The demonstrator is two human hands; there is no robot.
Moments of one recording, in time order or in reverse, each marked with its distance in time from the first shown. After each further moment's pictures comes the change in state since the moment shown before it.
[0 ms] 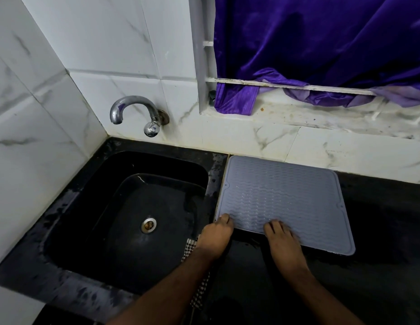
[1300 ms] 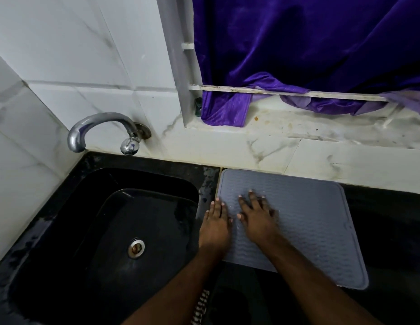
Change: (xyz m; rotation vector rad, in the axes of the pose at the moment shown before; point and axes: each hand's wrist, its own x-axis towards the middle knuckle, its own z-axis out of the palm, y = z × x) left_hand 0.112 -0.019 0.014 -0.280 0.057 -0.232; right_hand 0.155 -0.016 -0.018 0.227 -0.198 0.049
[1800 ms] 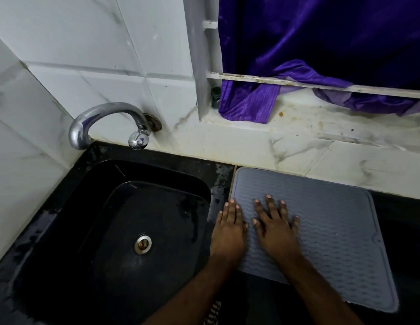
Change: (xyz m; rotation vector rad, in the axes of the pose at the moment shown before) left_hand 0.000 -0.005 0.015 0.122 0.067 0.033; right_hand -0.001 0.005 0.023 0.037 0.106 0.054
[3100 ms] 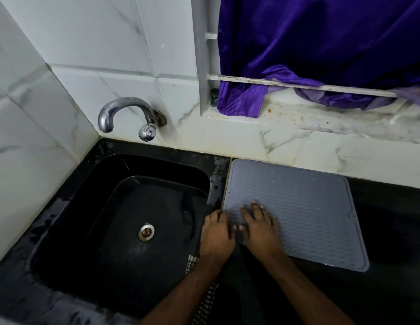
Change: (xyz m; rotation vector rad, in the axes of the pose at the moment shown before) left_hand -0.078 -0.011 -0.028 -0.348 0.119 -0.089; right_hand -0.077 -0.037 -0.009 0.007 -0.039 -0.100
